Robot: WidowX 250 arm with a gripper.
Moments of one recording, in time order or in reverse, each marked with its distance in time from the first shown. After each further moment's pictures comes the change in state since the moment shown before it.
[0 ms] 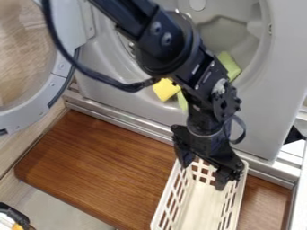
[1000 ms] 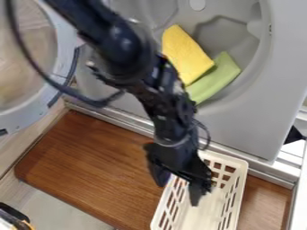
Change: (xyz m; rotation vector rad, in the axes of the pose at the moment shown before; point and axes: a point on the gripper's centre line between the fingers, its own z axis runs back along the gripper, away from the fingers) arm -0.039 0.015 -0.014 -0.103 0.121 0.098
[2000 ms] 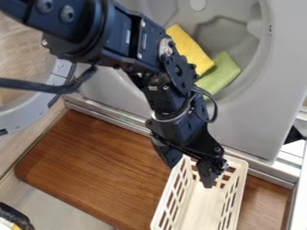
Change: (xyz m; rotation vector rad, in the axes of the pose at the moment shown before) arm 0.003 -0.022 0.062 -0.084 -0.151 -0.054
